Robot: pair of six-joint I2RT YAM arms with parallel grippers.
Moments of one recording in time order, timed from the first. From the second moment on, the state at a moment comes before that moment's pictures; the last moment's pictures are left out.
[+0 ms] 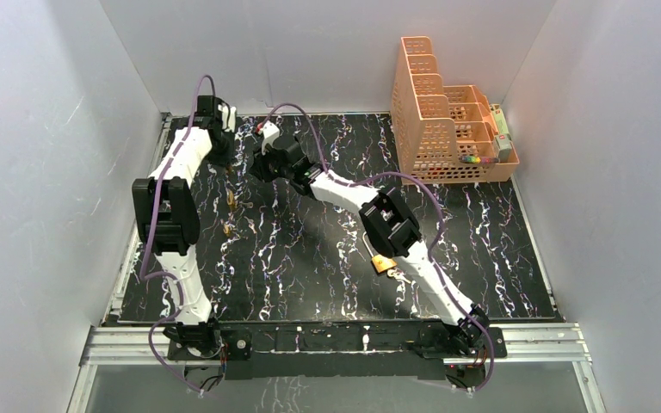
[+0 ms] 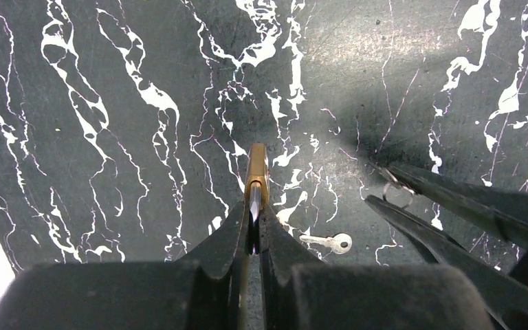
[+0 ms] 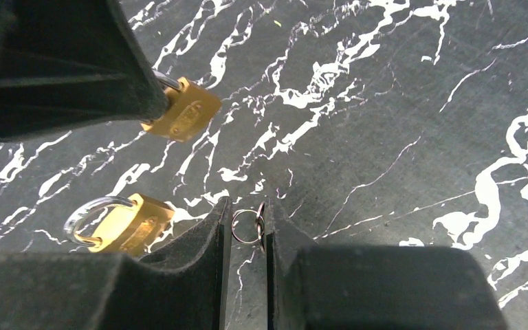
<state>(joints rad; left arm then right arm) -0.03 2.03 1.77 -0.79 -0.05 0.09 0.84 2.60 2.21 0.09 -0.18 0.23</state>
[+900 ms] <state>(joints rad) -0.02 2.10 1.70 -0.76 -0.05 0.06 0.88 2.74 2.24 0.33 -0.18 0.23</state>
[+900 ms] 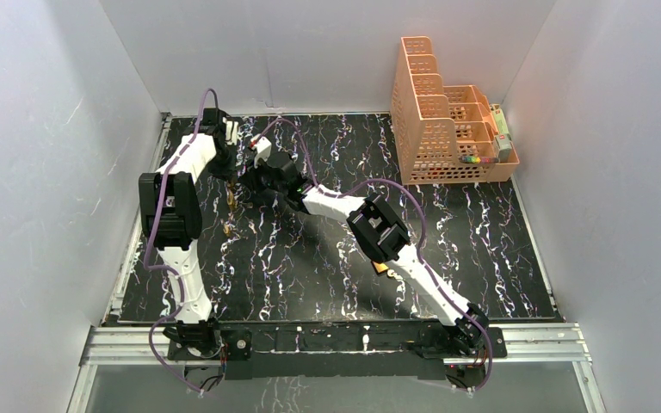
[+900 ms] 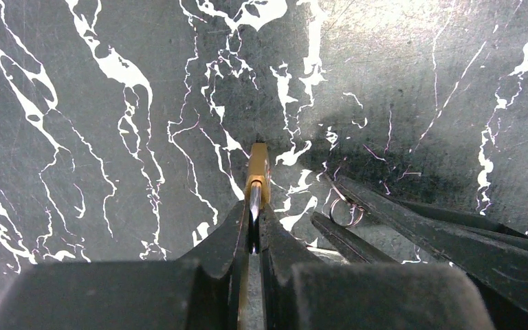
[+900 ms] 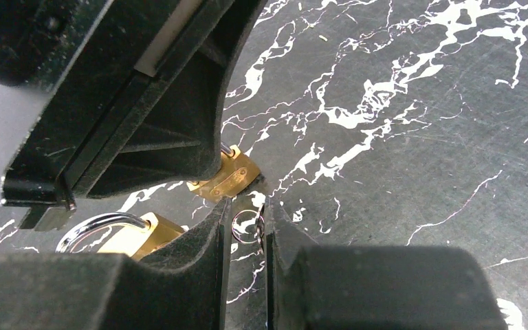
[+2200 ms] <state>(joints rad) -0.01 1.72 1.61 -0.59 0.05 0.00 0.85 2.17 1.59 0.49 -0.07 0.01</state>
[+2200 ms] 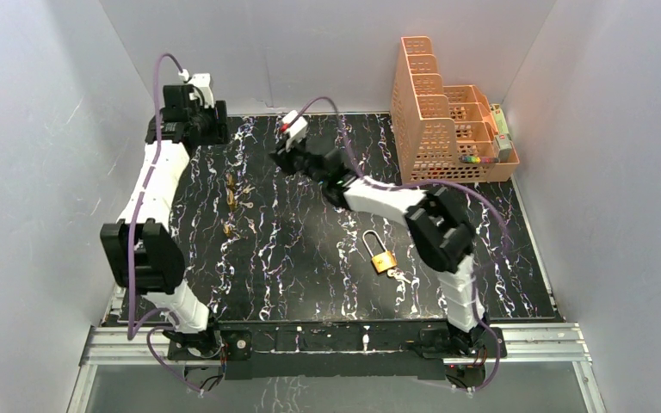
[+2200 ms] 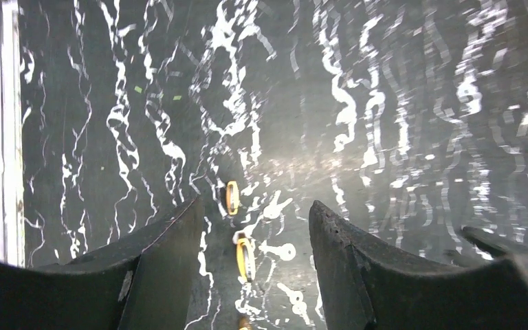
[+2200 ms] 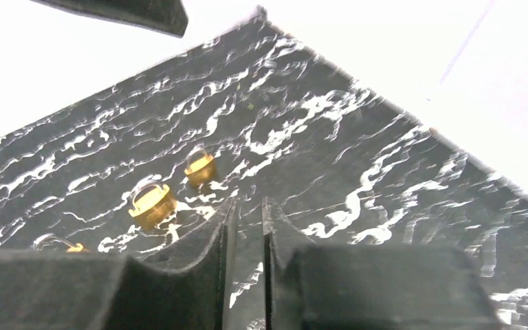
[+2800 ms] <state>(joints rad) -0.01 1.40 1.40 -0.52 0.28 -0.08 0.78 1.21 0.87 0.12 0.11 0.02</state>
